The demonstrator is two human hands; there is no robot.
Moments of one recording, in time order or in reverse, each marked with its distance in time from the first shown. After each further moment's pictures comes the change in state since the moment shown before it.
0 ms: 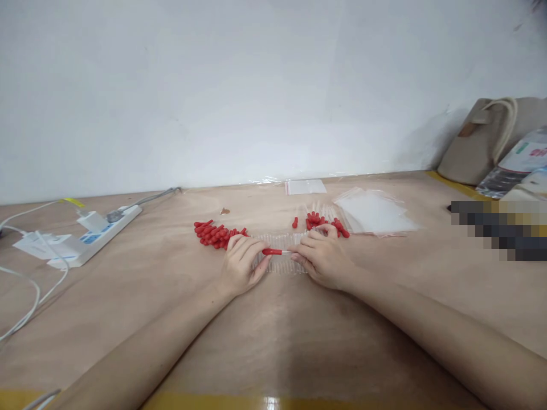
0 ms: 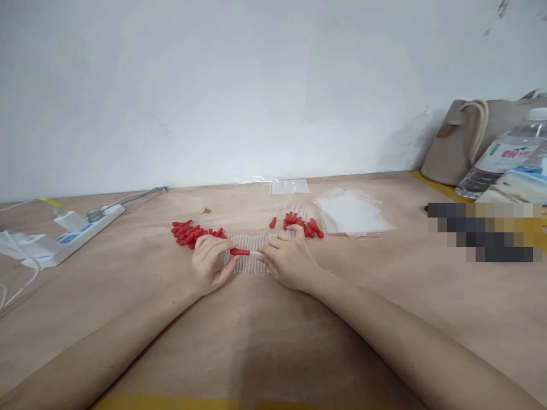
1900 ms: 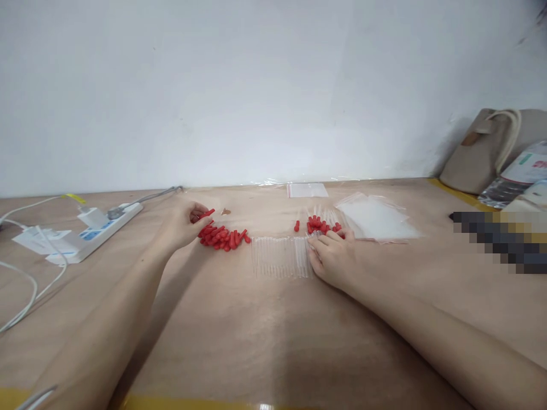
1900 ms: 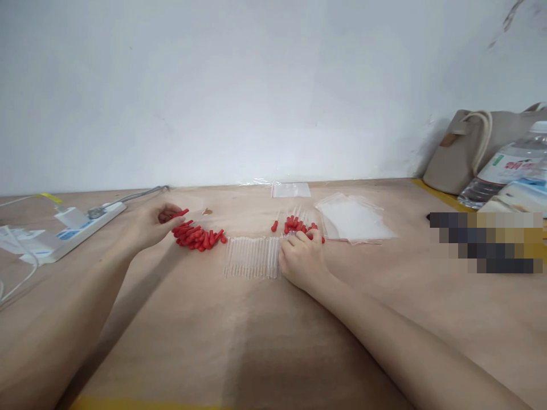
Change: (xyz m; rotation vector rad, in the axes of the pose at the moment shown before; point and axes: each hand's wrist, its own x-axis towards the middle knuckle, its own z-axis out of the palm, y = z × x) left_hand 0.030 -0.106 -0.075 -0.041 -0.296 -0.827; right_hand -0.008 0.019 0.010 -0.355 0.199 0.100
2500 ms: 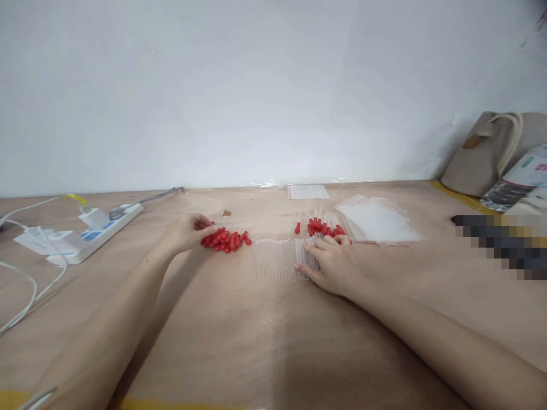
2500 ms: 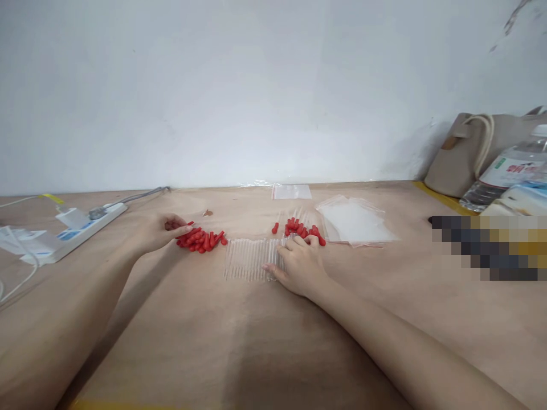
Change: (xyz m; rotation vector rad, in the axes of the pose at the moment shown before) left_hand 0.003 -0.013 0.005 0.014 -0.202 -0.071; right_hand -0.002 -0.006 -0.006 0.119 -0.221 0.023
